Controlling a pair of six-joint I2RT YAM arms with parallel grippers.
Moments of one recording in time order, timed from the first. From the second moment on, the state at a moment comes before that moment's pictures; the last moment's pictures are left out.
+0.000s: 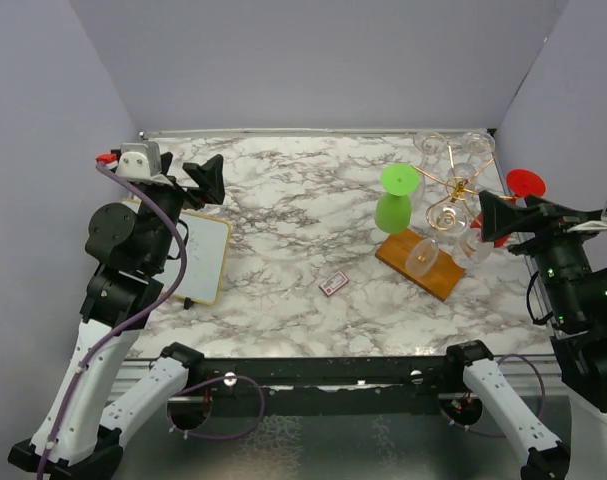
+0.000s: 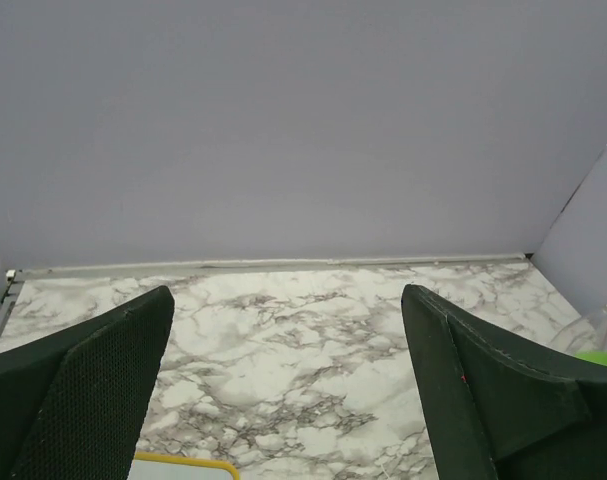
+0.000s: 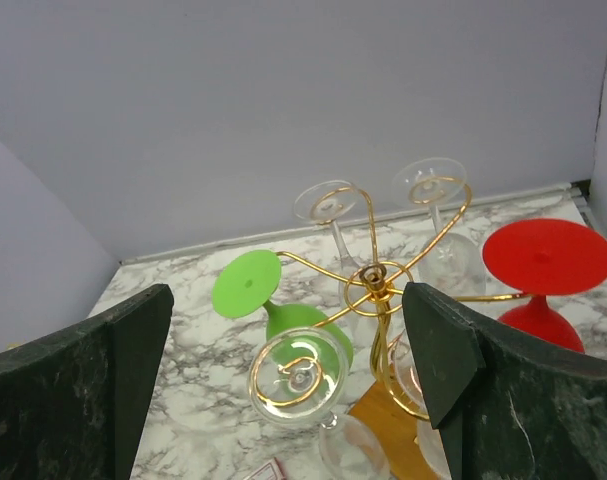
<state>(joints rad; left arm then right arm) -0.41 0.75 1.16 -0.19 -0.19 -0.14 0.20 0.57 1.34 -0.60 0.08 0.29</state>
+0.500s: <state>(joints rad) -0.30 0.87 1.07 -0.19 0.02 -0.29 0.24 0.48 1.25 -0.72 0.11 0.32</state>
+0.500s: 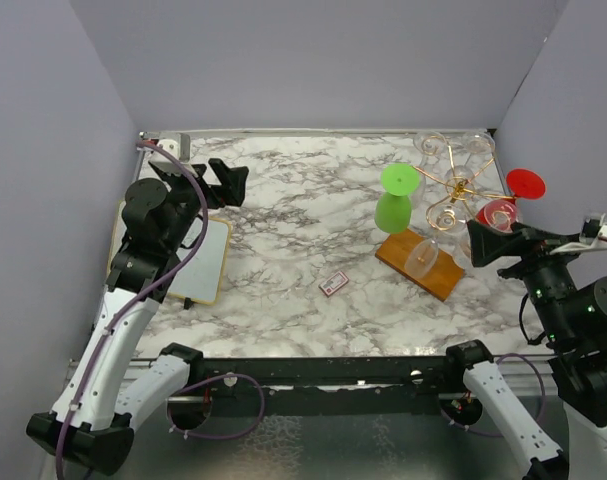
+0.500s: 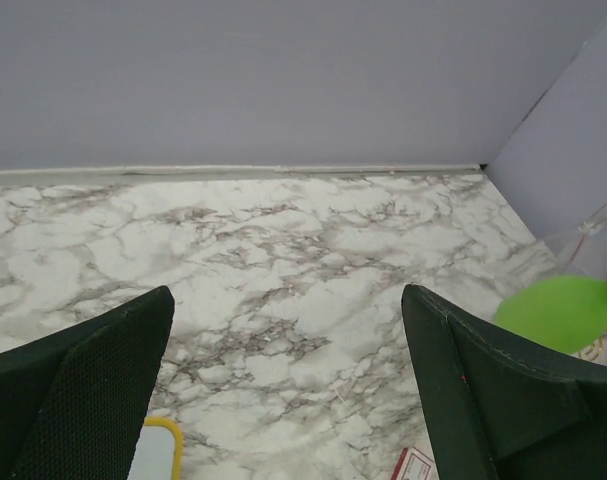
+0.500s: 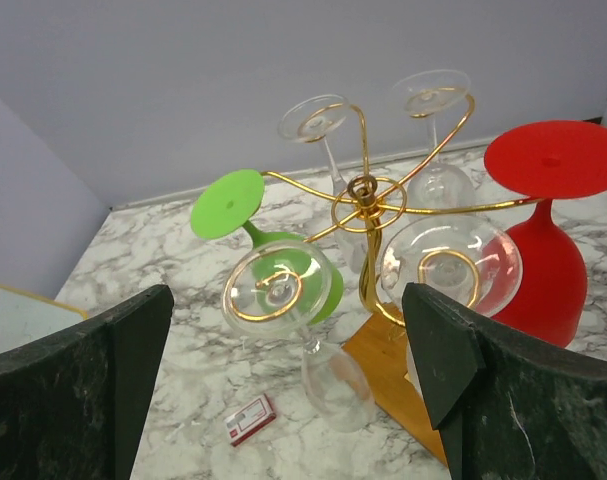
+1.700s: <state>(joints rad) -0.69 1.34 1.03 0.27 0.40 -1.19 0.25 0.44 1.21 -0.60 0.01 0.22</state>
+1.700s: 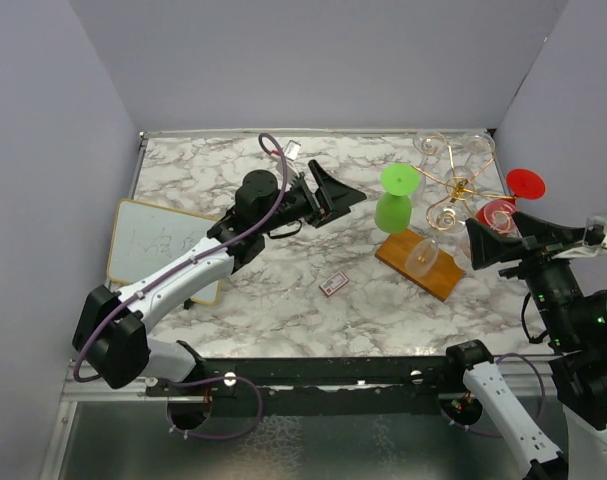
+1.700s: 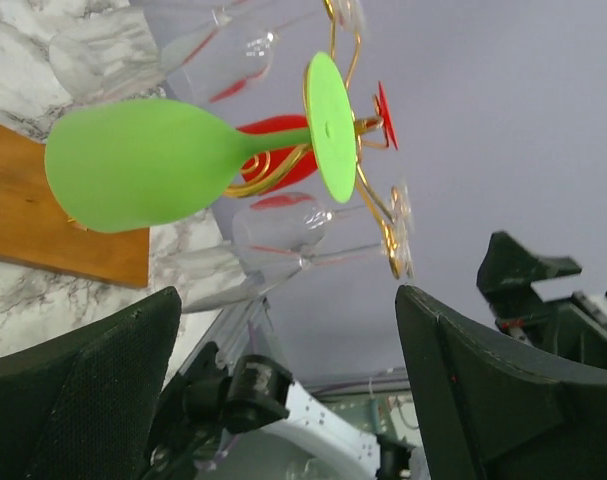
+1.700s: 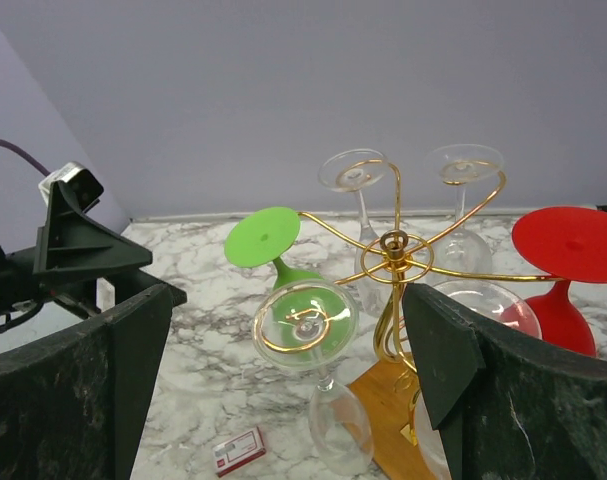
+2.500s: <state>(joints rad) -0.76 1.56 1.21 0.32 0.26 -1.34 0.25 0.36 1.19 -0.57 0.01 0.17</state>
